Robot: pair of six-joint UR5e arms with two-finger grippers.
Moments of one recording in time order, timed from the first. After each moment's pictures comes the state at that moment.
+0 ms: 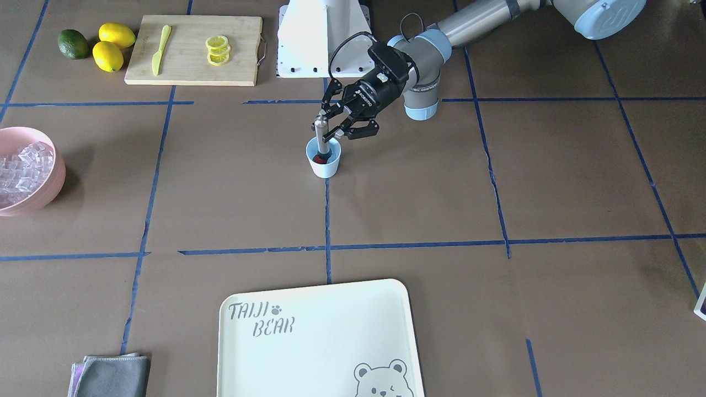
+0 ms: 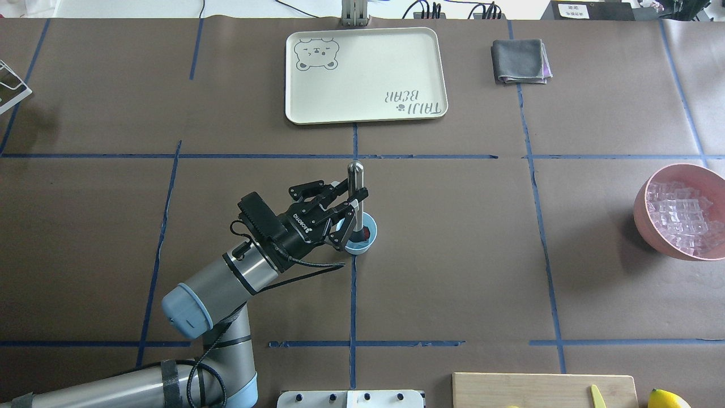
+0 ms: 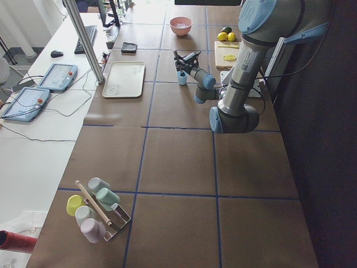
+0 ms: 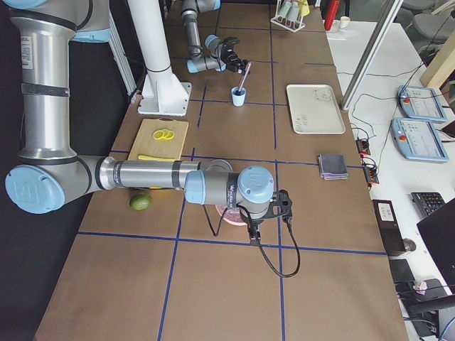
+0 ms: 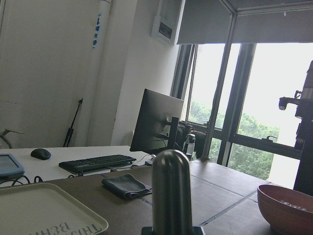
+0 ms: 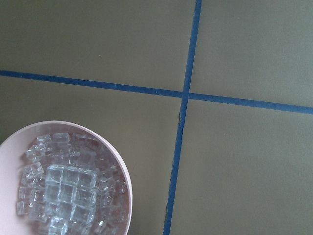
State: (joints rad) left arm -0.27 -2.18 -1.30 -3.46 -1.08 -0.41; right arm 1.63 -1.63 1.68 -1.60 2.45 -0.16
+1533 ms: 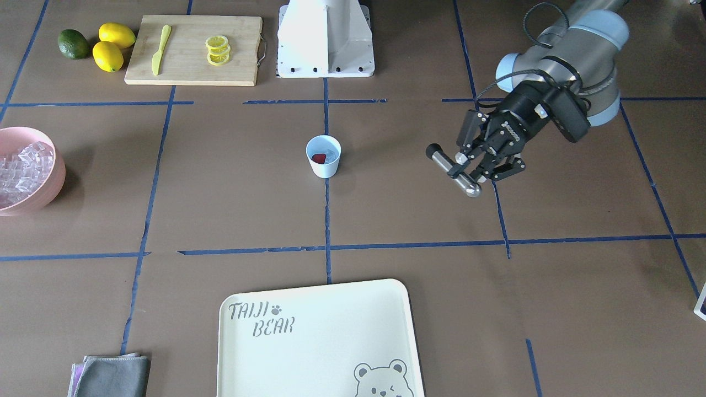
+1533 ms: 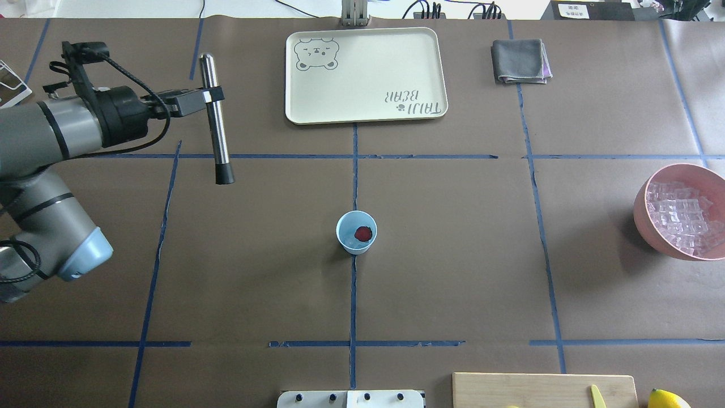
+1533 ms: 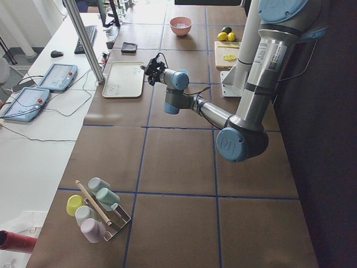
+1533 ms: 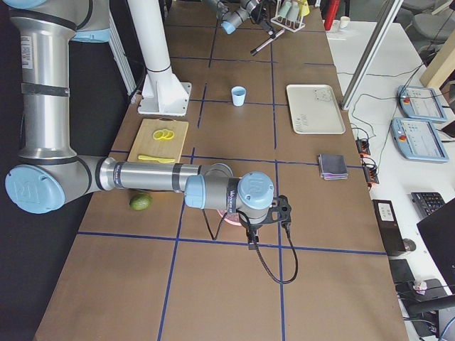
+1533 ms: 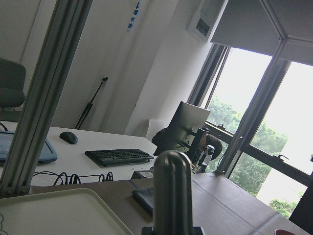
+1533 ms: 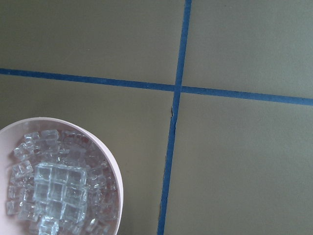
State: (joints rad) left arm -0.85 -1.83 -1.63 -2.96 -1.82 -1.24; right arm 1.63 -1.63 1.64 -1.60 2.44 -0.16
